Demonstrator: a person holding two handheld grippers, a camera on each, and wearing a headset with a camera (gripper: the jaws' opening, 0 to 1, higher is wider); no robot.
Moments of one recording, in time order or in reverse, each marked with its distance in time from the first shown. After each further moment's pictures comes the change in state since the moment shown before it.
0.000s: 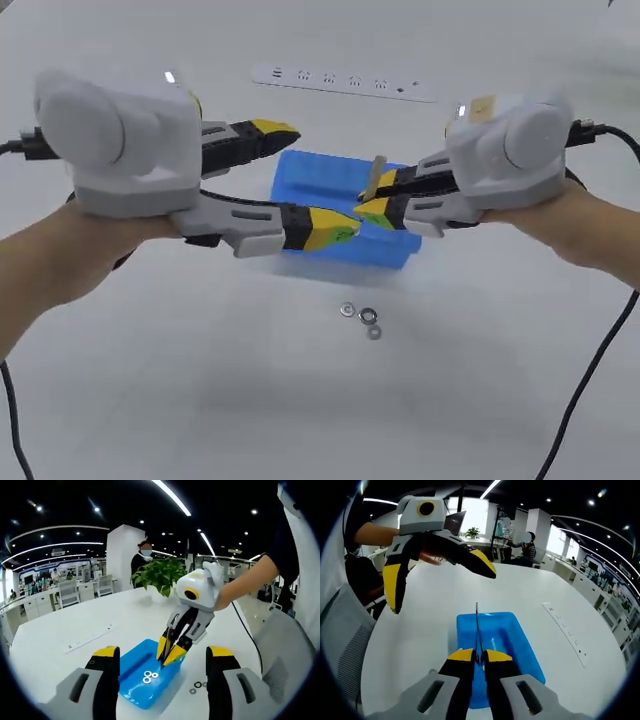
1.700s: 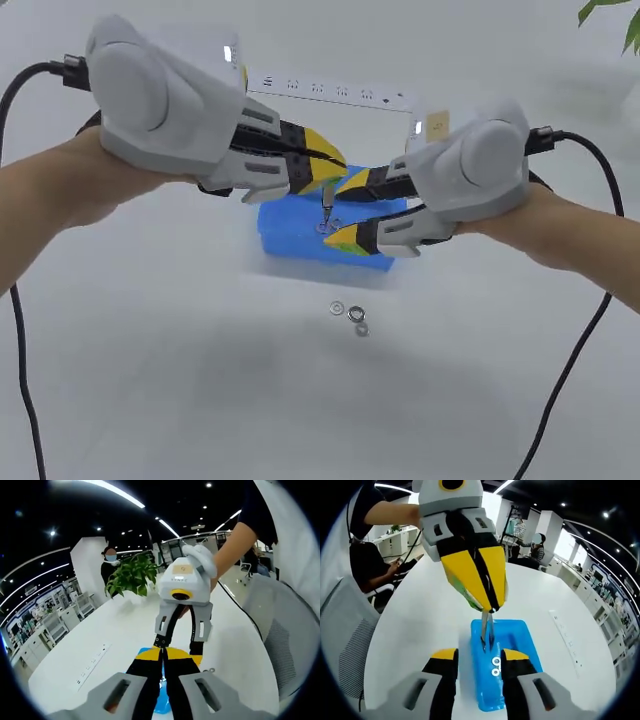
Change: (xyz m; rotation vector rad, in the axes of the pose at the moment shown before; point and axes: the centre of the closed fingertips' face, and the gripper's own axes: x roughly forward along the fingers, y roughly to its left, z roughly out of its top) left arm -0.008 -0.025 0.018 0.322 0.056 -0.181; right arm -0.001 0.027 0.016 -0.098 0.060 0.006
